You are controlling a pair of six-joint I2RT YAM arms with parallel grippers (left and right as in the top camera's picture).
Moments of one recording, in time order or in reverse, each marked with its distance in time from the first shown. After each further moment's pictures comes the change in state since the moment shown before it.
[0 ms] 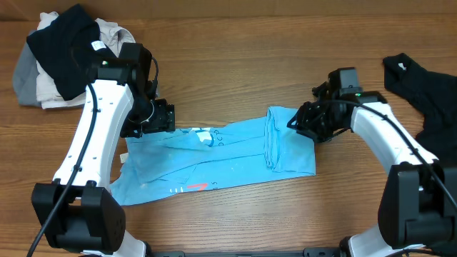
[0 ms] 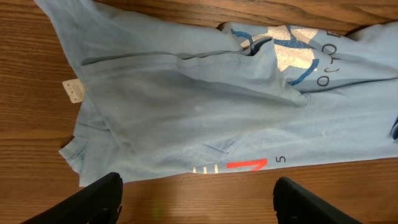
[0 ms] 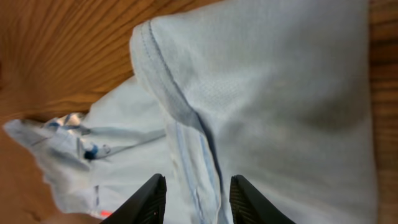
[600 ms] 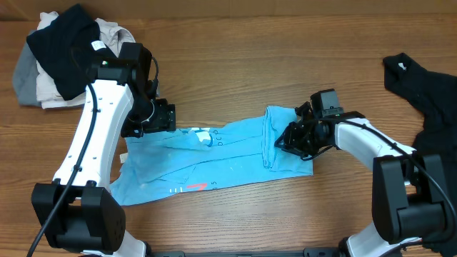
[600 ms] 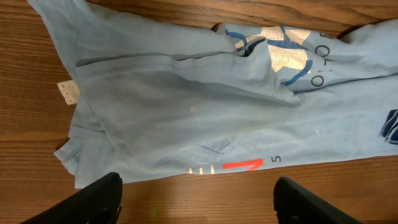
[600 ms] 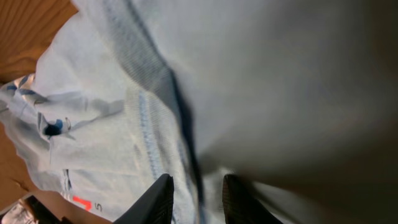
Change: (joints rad) left arm 0.000 0.000 0.000 0.004 0.011 0.000; right arm 0.077 0.042 -0.183 0.205 -0.075 -0.013
